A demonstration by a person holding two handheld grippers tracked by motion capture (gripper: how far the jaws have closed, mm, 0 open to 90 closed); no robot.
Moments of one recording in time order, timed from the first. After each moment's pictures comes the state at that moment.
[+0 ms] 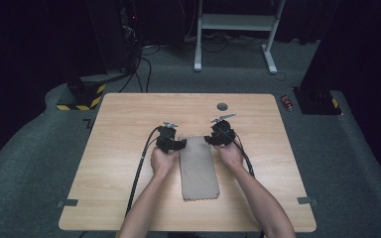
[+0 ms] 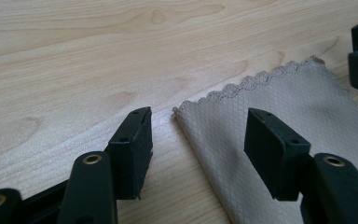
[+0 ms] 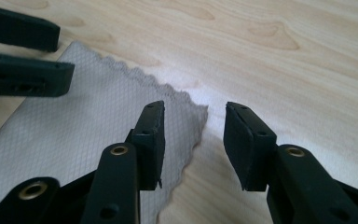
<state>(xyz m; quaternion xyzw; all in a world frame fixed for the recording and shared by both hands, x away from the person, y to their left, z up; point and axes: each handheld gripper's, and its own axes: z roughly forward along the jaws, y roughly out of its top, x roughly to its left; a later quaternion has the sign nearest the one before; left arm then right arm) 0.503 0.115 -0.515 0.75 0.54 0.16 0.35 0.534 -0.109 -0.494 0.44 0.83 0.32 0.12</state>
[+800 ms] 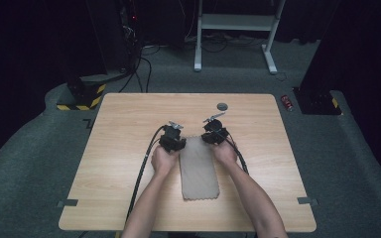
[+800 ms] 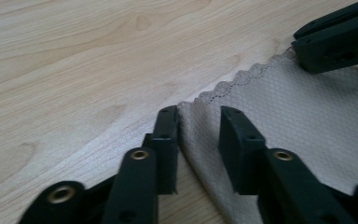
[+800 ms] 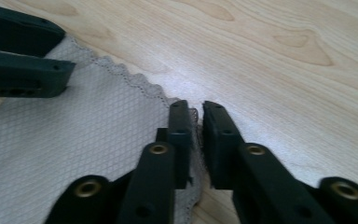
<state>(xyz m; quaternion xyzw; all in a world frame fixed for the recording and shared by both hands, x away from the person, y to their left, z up) 0.506 0.102 -0.513 0.79 0.50 0.18 0.32 0.546 -0.086 -0.505 0.42 0.85 0.29 0.12</state>
